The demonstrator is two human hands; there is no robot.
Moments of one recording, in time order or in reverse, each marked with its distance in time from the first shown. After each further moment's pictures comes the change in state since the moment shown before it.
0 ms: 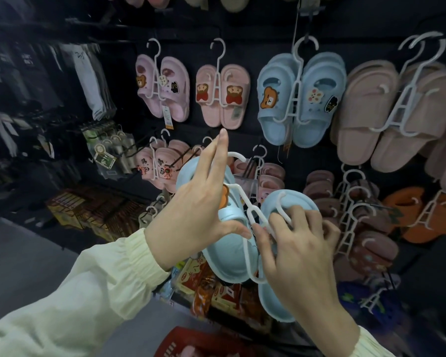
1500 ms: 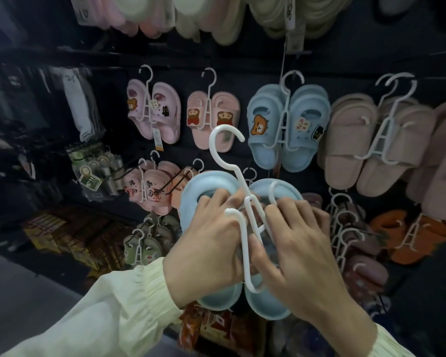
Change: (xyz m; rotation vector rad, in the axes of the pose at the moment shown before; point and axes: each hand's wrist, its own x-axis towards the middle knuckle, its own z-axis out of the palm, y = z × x) left_hand 0.019 0.011 0.015 0.113 -0.051 0.181; right_hand 0.053 0.002 -0.034 0.167 -0.034 -0.216
